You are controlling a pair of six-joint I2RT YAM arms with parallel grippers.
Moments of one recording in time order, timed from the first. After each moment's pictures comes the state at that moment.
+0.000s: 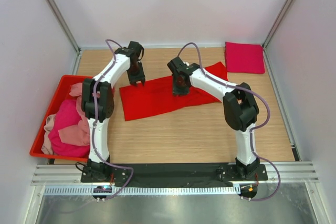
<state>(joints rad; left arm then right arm) -0.28 2.17 1.88 -0.99 -0.02 -0.50 0.64 2.04 1.67 -0.76 0.13 0.61</state>
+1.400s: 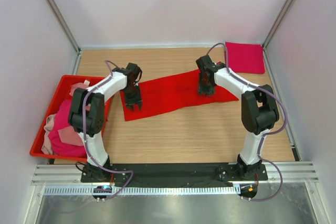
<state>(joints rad) -0.32 1.85 1.35 -0.92 0.03 -0.50 0.41 1.87 1.45 -0.76 0.17 0.49</state>
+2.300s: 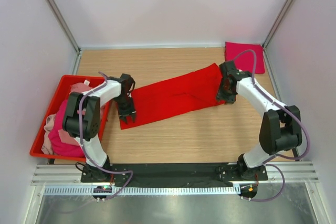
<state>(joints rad) -0.26 1.80 1.14 -0.93 0.06 -0.51 0.25 1.57 1.16 -0.82 0.18 0.55</state>
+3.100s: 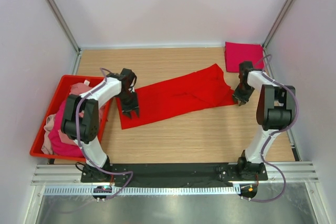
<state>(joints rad) -0.29 1.76 1.20 -0.94 0.13 -0.49 -0.07 1.88 1.26 -0.74 0.21 0.56</state>
